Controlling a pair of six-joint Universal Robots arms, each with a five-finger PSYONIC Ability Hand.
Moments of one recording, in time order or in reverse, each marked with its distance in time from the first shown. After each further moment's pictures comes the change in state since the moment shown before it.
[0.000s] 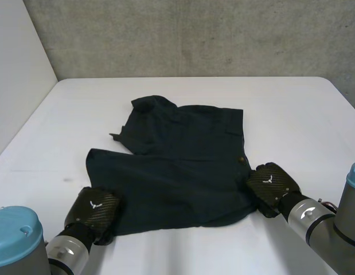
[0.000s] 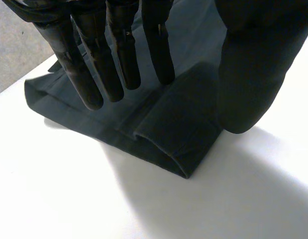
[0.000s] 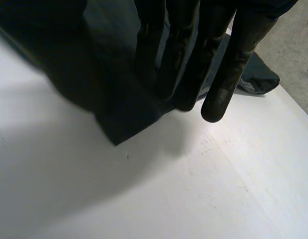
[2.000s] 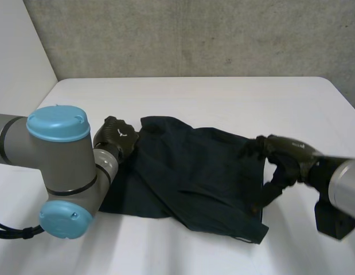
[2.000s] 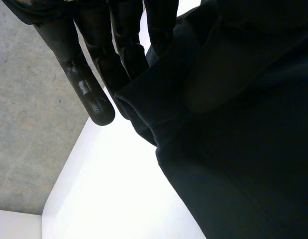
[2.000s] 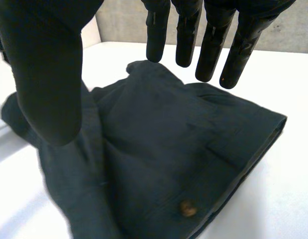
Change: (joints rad) left arm -0.055 -0.323 0.737 -0.280 -0.073 0.396; right arm 0.041 -0.364 -0.323 0.778 0.024 0.761; left_hand 0.517 0.596 0.574 0.597 0.552; right_hand -0.383 -0.475 -0.483 -0.495 -0.449
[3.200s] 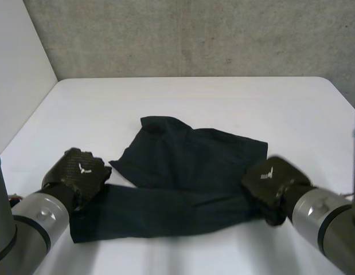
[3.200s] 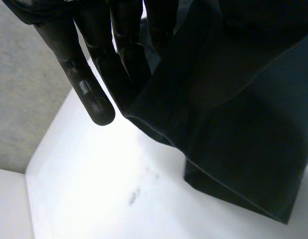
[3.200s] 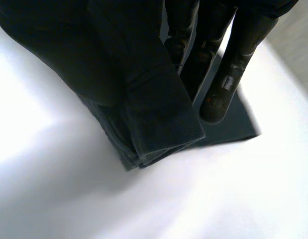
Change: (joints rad) left arm 0.036 0.497 -0.407 -0.238 0.020 -0.049; right arm 0.257 0.126 0.005 -0.054 0.319 -0.674; left_hand 0.000 0.000 0.000 0.000 0.000; right_hand 0.644 0.781 0.791 0.812 0.767
